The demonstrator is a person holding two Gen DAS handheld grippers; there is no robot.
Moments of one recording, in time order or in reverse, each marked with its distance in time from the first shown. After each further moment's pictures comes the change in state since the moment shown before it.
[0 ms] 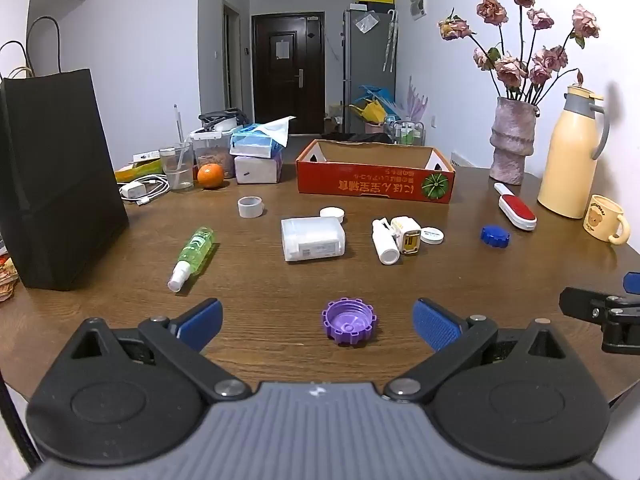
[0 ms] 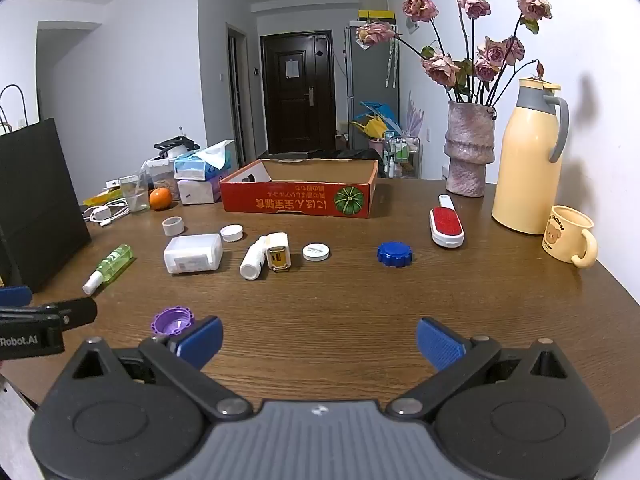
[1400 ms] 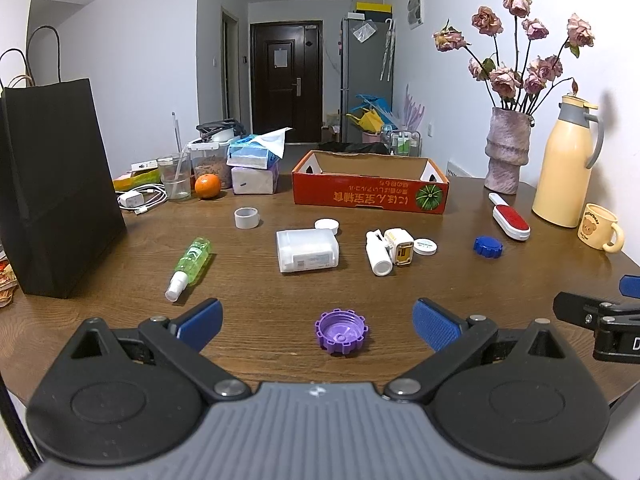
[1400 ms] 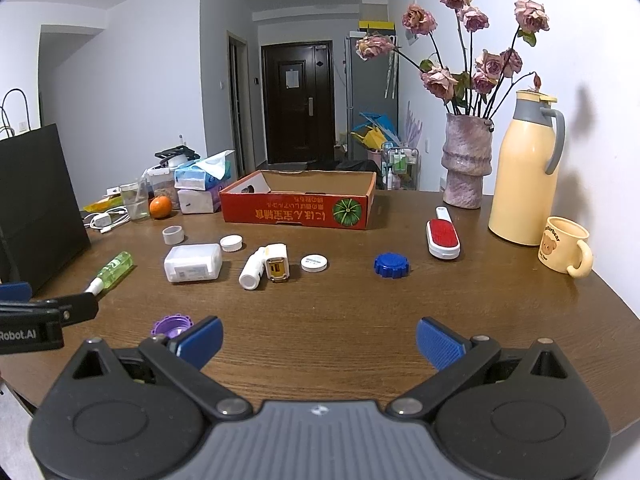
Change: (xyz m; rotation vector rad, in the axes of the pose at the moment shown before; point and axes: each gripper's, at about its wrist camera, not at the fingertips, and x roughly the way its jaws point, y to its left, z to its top) left arm -0.006 -0.004 0.006 -0.004 -0.016 -0.013; right arm -0.007 0.001 0.001 -0.008 -0.033 -0.006
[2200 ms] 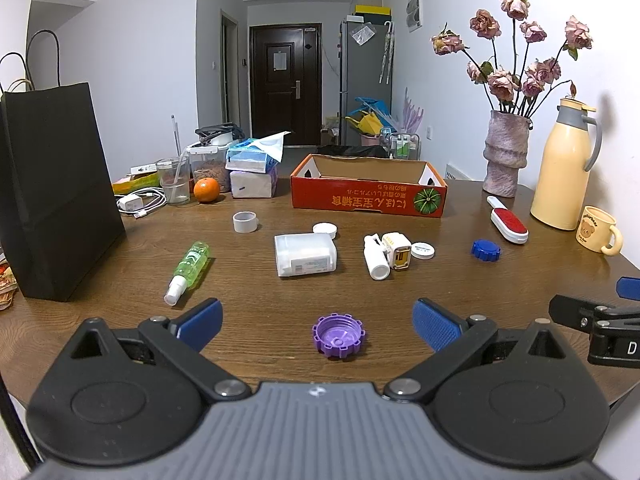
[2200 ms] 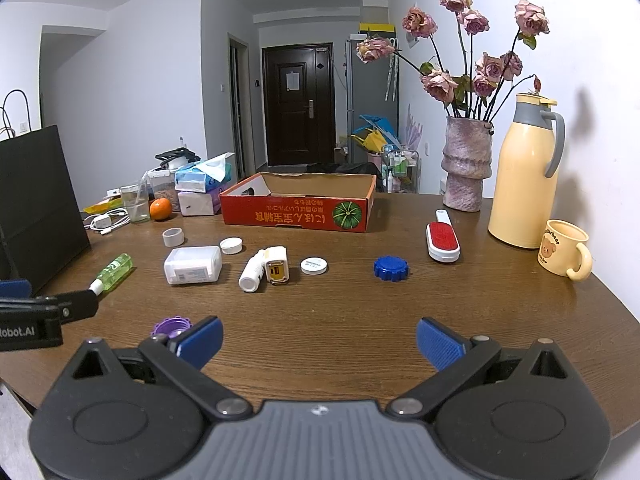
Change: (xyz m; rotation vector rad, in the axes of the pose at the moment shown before) left arm -0.004 -0.002 0.003 0.001 -0.010 -0.002; right arm -0.001 0.000 0.002 -0.002 -0.007 0.000
